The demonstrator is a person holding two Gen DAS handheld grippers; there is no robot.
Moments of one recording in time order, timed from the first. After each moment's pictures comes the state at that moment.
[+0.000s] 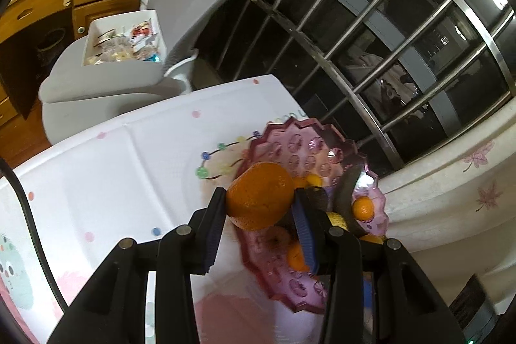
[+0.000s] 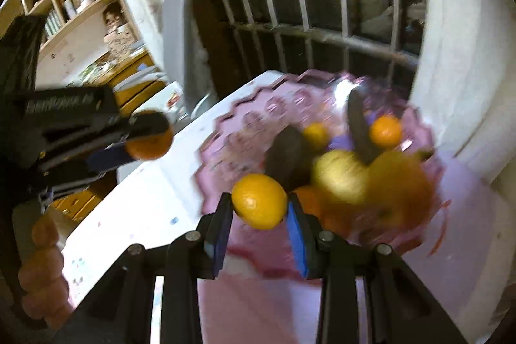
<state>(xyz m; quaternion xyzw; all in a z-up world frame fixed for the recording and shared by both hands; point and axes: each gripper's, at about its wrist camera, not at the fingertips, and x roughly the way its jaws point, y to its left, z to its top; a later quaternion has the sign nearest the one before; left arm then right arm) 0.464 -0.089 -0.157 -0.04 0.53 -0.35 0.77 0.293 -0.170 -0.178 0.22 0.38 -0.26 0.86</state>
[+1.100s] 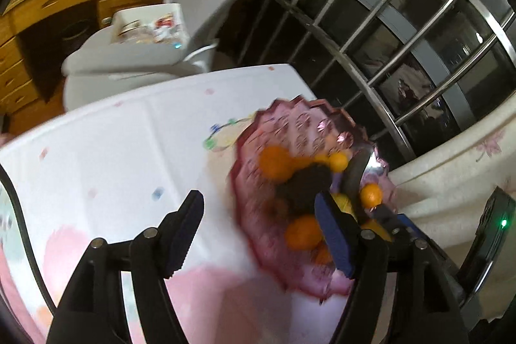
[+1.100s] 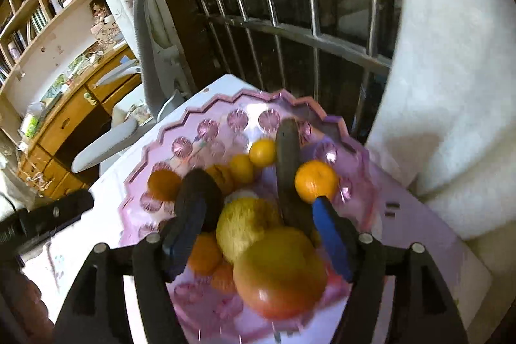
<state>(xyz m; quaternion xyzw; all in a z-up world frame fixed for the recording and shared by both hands) 0.409 -0.070 -0.159 -0.05 0.53 -0.28 0.80 0.280 -0.279 -0.176 0.23 0.43 -0.23 0.84</state>
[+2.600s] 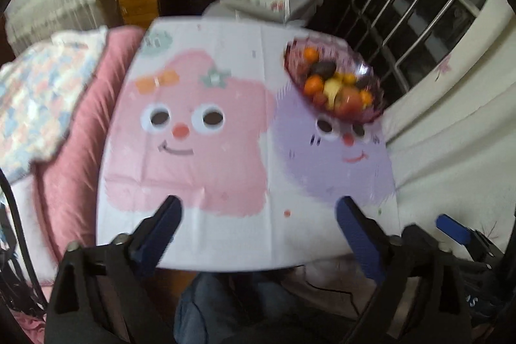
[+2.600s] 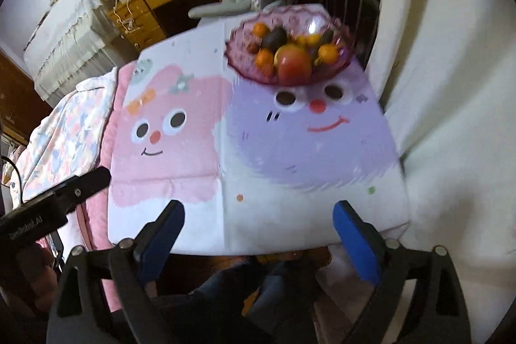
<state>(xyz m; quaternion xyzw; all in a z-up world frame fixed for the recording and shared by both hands) 0.063 -0.038 -0.030 -0.08 0.55 -0.03 0.83 0.048 -0.244 -0.050 0.08 0.57 0.04 0.81</state>
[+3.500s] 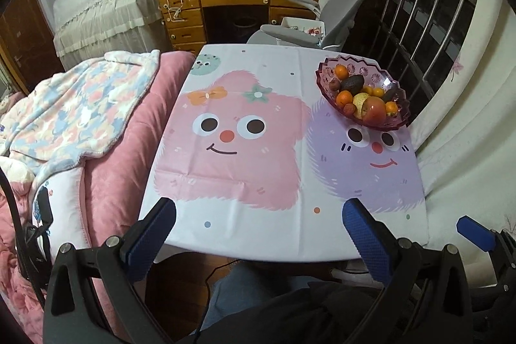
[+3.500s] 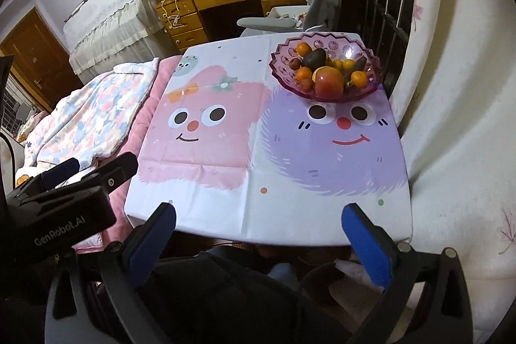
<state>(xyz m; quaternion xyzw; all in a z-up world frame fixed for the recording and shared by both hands) -0.005 -0.055 -0.004 -0.03 0.50 0.08 0.86 0.005 -0.223 -0.026 0.04 0.54 0.12 0.83</state>
